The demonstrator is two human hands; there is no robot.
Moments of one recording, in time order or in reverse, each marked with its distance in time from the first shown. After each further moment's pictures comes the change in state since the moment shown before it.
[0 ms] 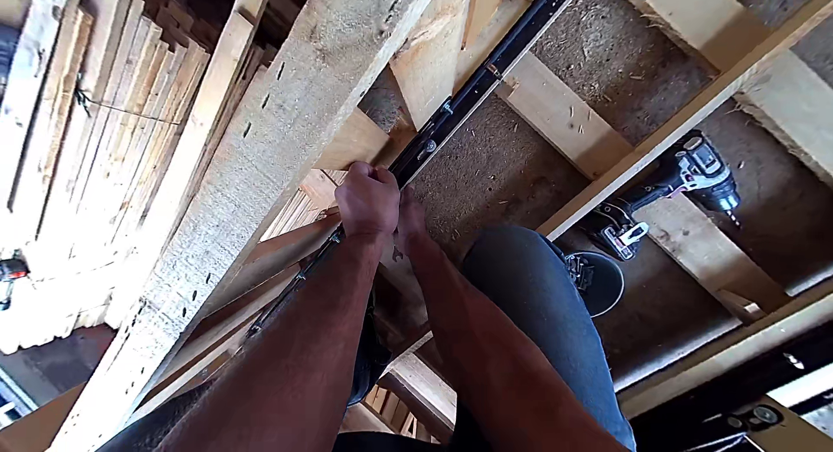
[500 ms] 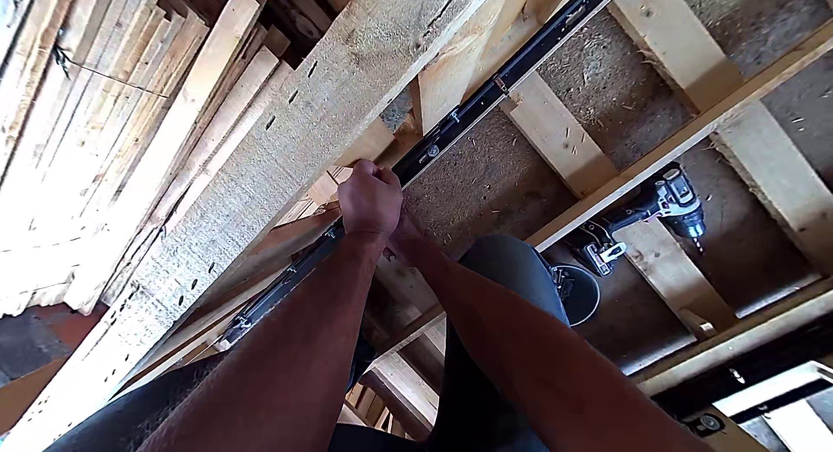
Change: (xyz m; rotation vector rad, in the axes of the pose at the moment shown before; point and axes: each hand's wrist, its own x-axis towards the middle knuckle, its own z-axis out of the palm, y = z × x) left_hand -0.001 -0.001 -0.002 -0.020 -0.044 0.003; right_hand -0.024 0.002 -0.021 -0.606 -0.238 0.102
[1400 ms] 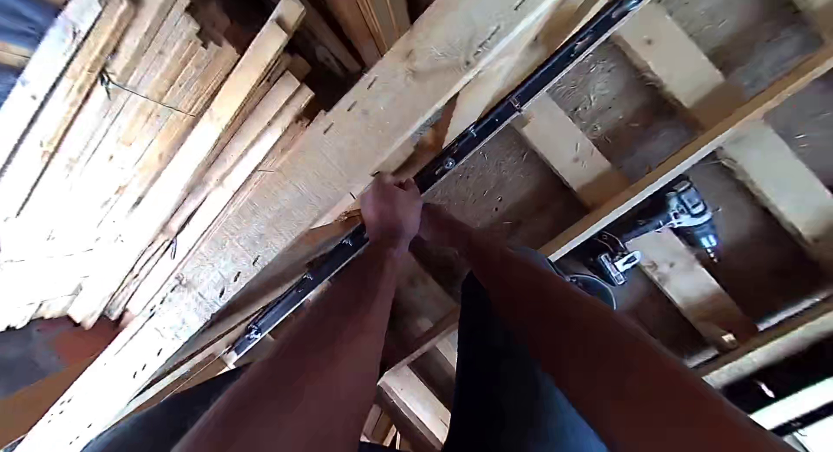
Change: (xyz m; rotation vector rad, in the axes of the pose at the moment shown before) left_hand 0.001 -0.004 -0.009 -0.116 -0.074 -0.030; right_hand 0.008 -0.053 -0.054 -1.013 -0.076 -0.294
